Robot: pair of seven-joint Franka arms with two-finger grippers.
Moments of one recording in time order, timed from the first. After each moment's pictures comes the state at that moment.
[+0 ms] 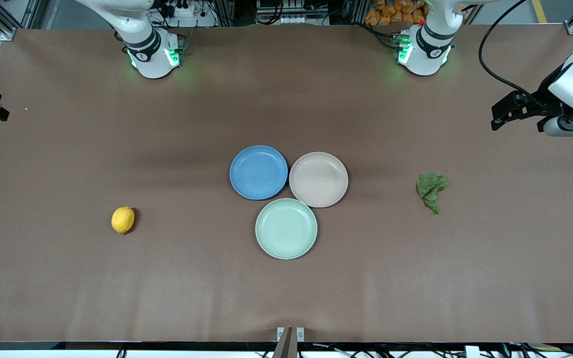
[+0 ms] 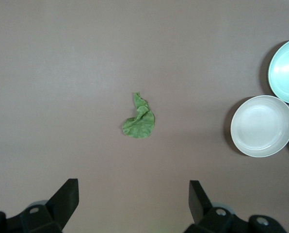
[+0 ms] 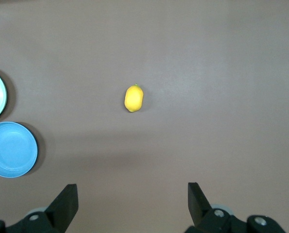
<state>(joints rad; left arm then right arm) -0.03 -0.02 -0.10 -1.57 0.00 1.56 -0.08 -0.15 -0.04 0.05 -1.48 0.02 1.50 -0.08</state>
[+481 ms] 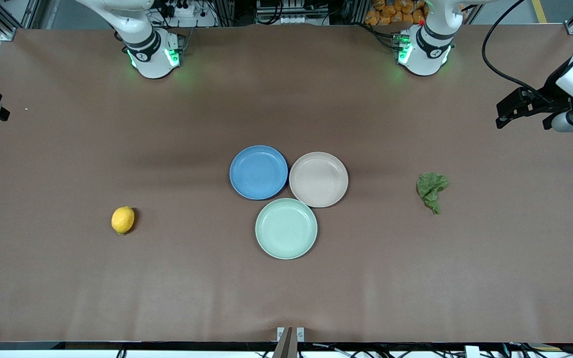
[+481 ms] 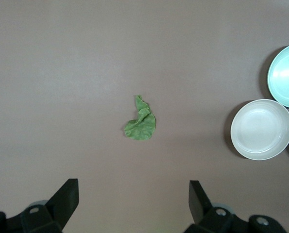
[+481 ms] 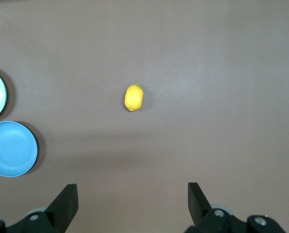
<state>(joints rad) -0.02 -0.02 -0.09 -1.56 0.00 1.56 -0.08 -0.15 -0.04 0.05 -1.48 0.02 1.50 -0.08</state>
